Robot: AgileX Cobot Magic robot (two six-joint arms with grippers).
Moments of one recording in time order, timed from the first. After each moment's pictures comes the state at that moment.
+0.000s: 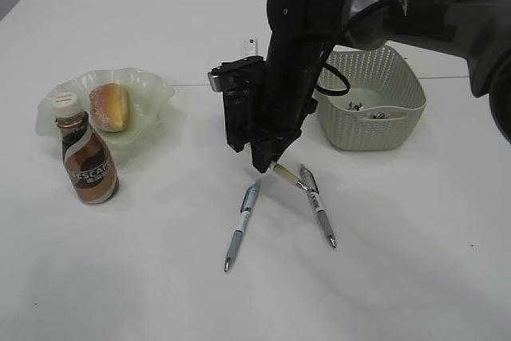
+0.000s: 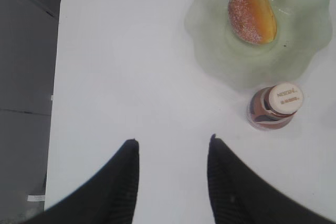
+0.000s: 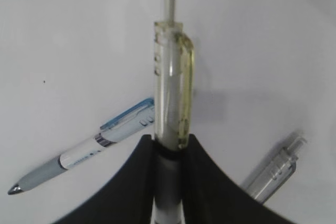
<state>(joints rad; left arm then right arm) -0.23 1.44 -1.57 0.33 1.26 -0.26 0.45 2.35 -2.03 0.17 1.22 -0.33</state>
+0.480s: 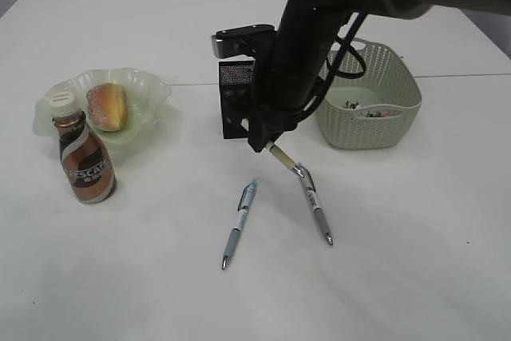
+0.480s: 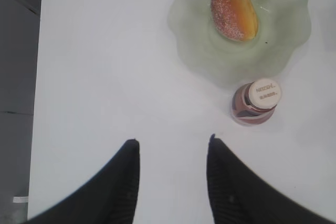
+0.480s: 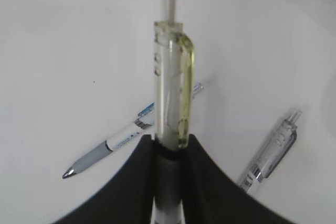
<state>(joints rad) -0.23 1.44 -1.57 0.29 1.26 -0.26 0.45 2.18 -1.89 0.23 1.13 -0.28</state>
